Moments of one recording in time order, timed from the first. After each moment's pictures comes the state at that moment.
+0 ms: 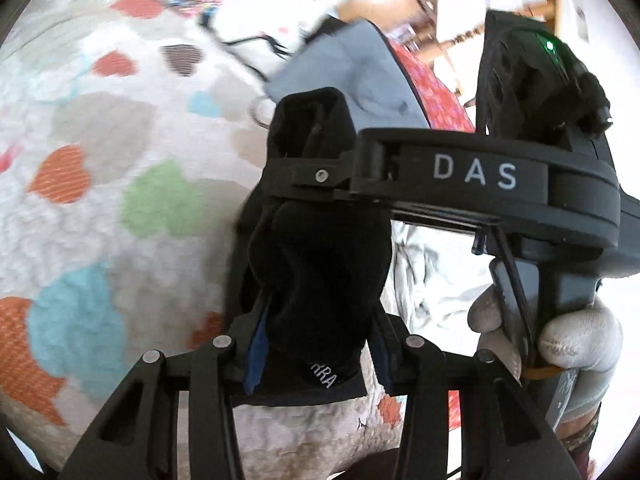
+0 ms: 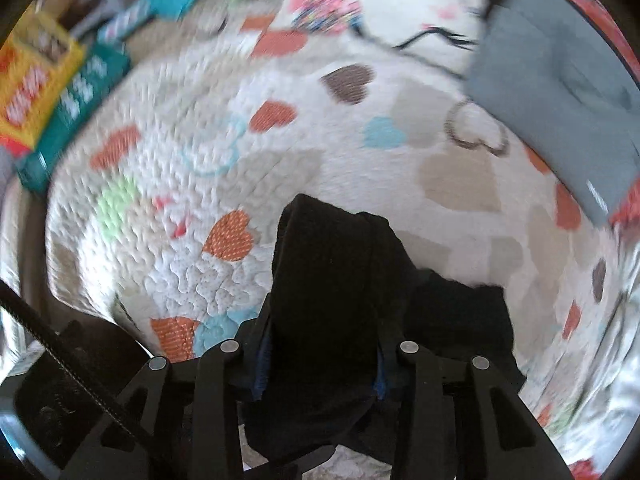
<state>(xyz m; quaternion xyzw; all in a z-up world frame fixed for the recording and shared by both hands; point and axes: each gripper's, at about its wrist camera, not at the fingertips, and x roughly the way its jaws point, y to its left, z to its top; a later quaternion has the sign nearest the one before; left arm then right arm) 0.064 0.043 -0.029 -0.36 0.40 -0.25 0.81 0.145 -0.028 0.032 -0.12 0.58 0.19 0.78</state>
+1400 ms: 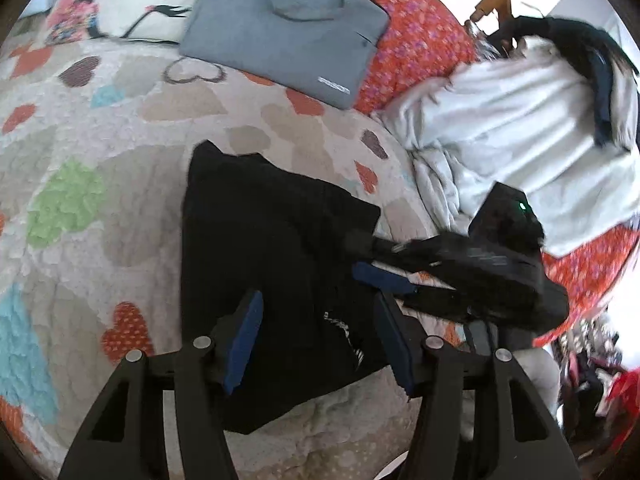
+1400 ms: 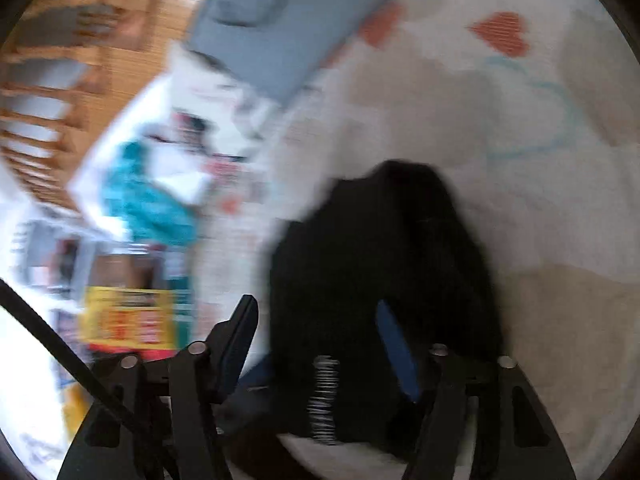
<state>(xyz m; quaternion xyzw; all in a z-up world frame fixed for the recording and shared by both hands) 0.058 -0.080 -0.047 -0.15 0.45 -0.29 0.83 0.083 -0.325 -0.081 0.34 0.50 0.16 0.78</state>
